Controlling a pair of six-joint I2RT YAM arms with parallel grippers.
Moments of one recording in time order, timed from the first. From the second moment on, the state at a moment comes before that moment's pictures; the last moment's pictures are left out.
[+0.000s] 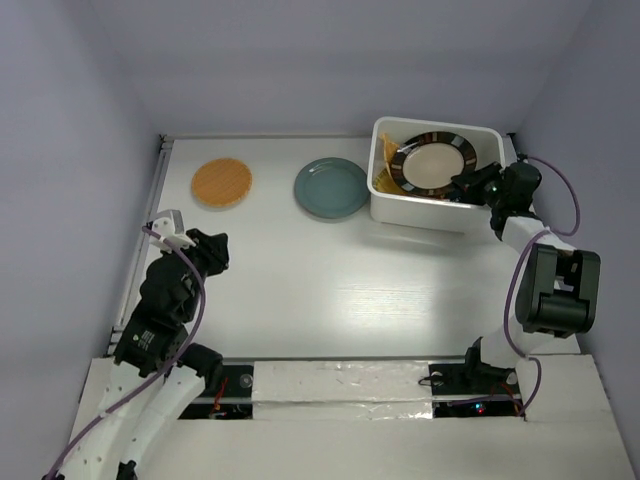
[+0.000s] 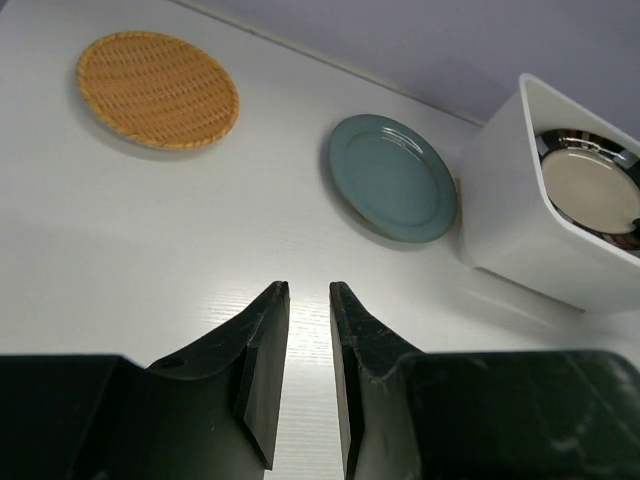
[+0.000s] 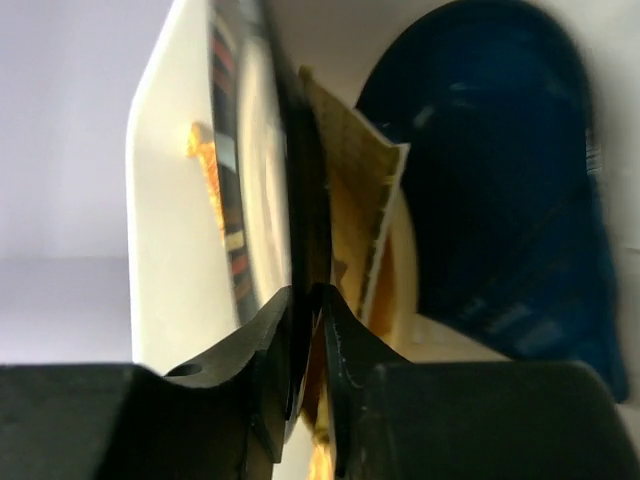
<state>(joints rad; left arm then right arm) -0.42 0.41 0.70 -0.45 -0.33 -0.50 -0.20 1.60 0.93 0.32 -0.42 0.90</state>
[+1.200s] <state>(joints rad) -0.11 1.13 0.58 0.08 -0.31 -1.00 -0.18 0.74 0.57 0.20 -0.27 0.83</state>
